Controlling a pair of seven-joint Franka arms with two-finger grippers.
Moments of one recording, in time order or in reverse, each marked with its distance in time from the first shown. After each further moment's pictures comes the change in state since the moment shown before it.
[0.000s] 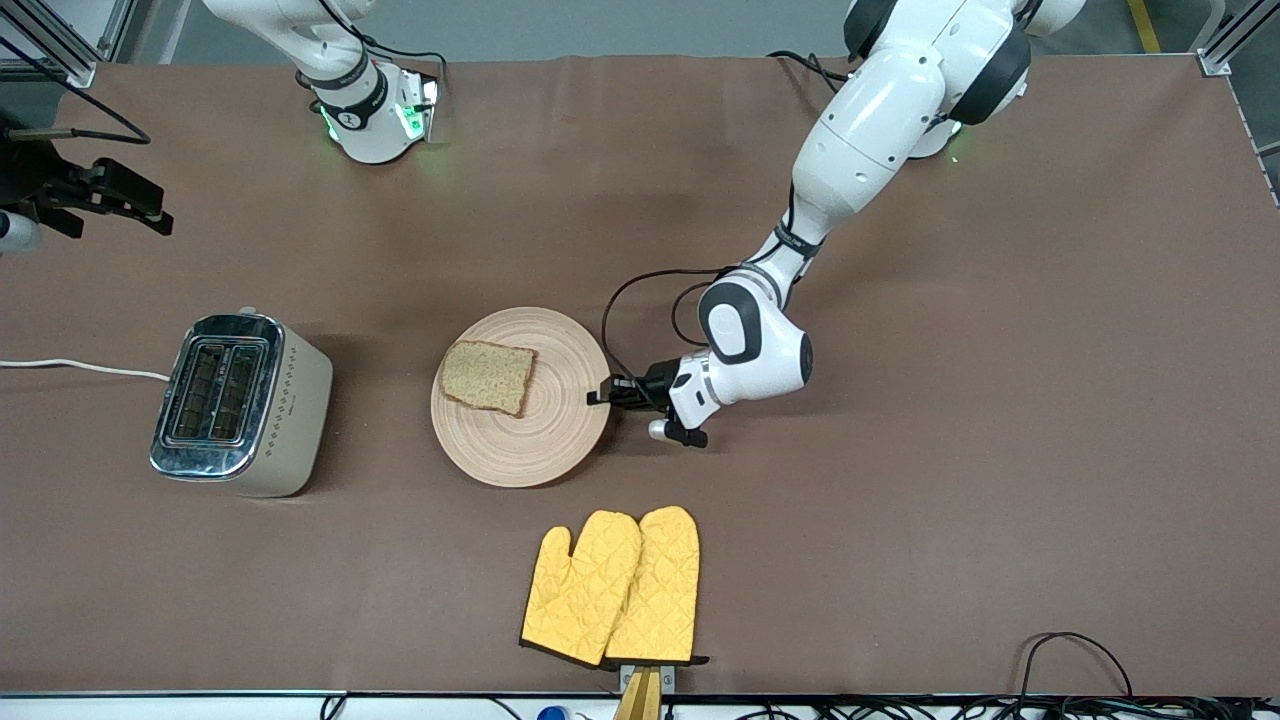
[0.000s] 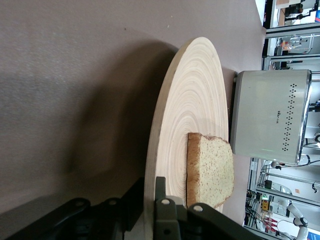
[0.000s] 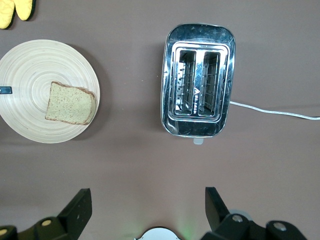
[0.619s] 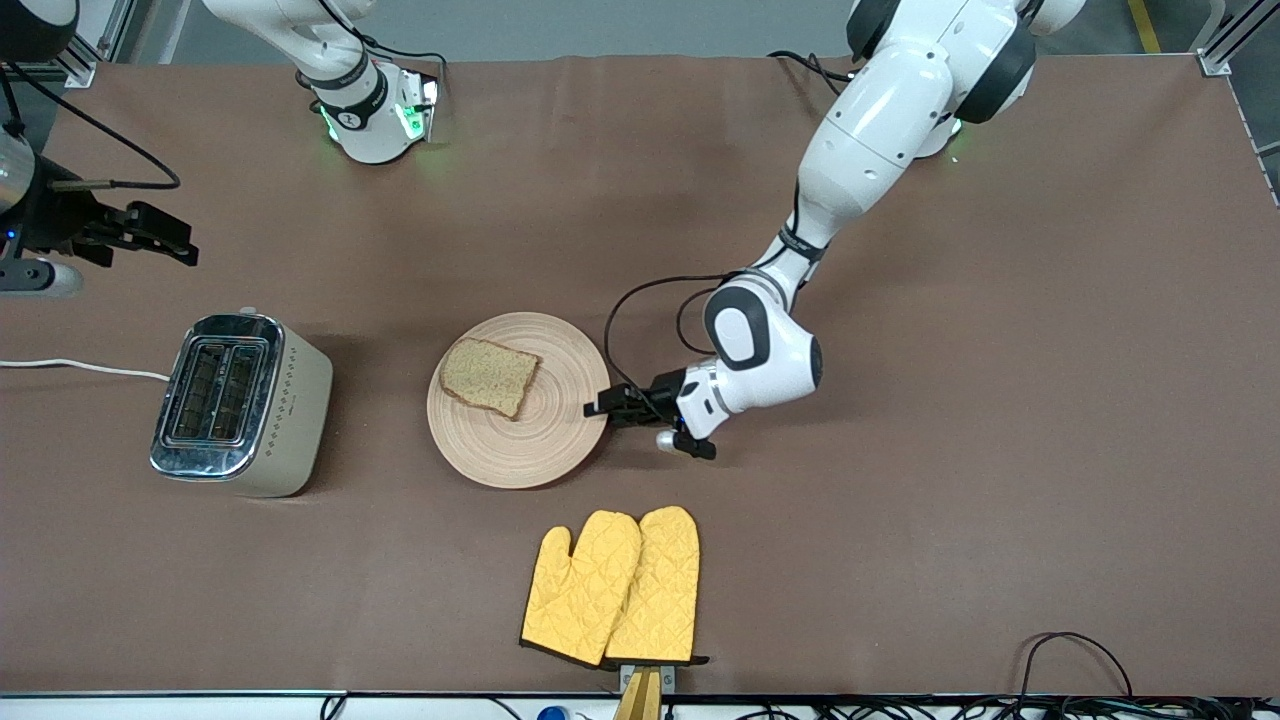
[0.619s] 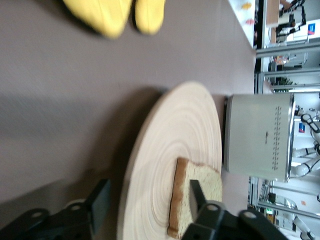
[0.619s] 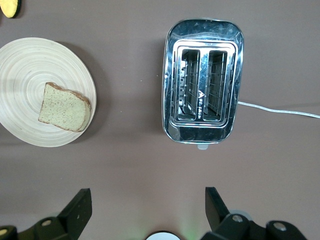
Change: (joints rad) left arm 0.049 -0.032 0.021 0.021 0.036 0.014 -0.012; right arm 0.006 0.061 0.003 -0.033 0.000 0.055 0.031
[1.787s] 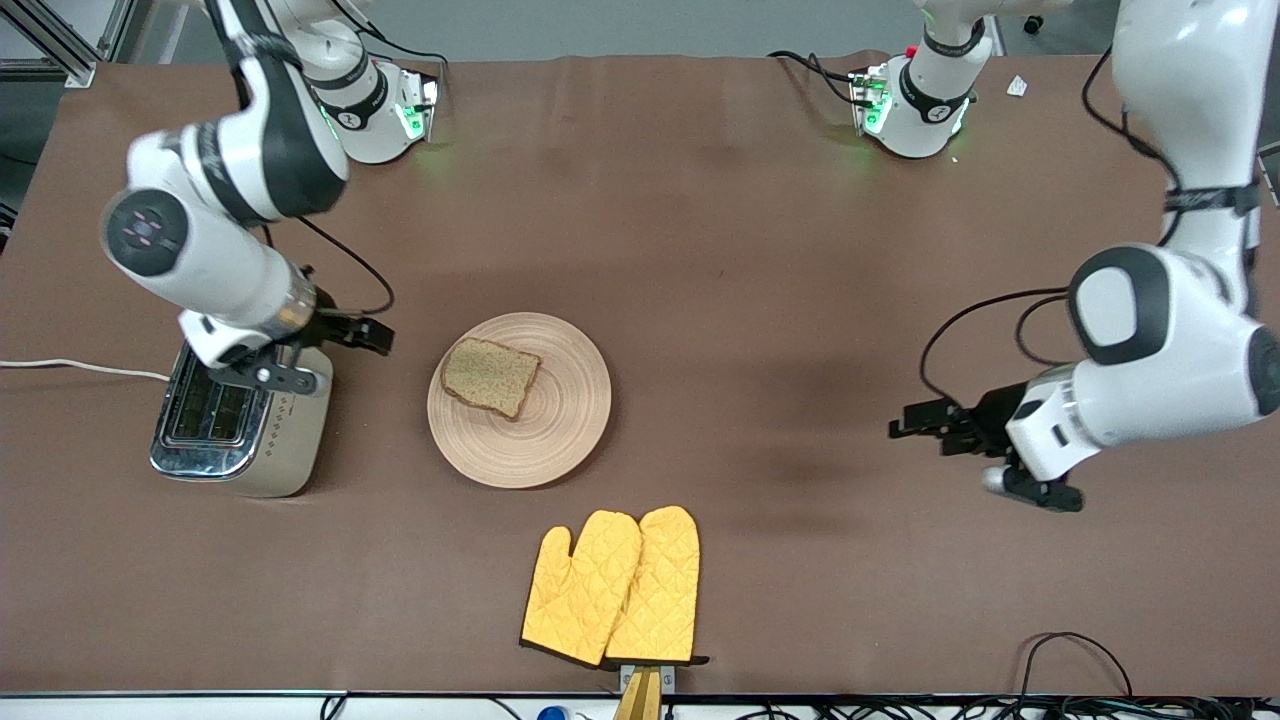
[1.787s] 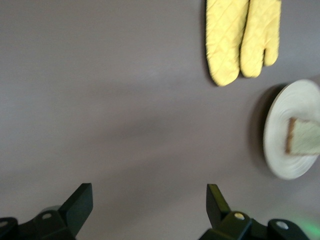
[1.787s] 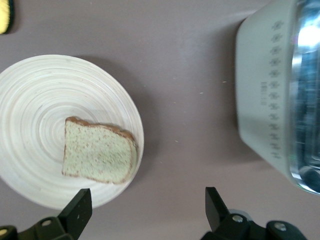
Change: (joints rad) left arm 0.543 -0.496 0.001 -0.111 1.122 -0.587 -0.373; right arm 0.238 0.190 0.010 -0.281 0.043 0.491 0.403
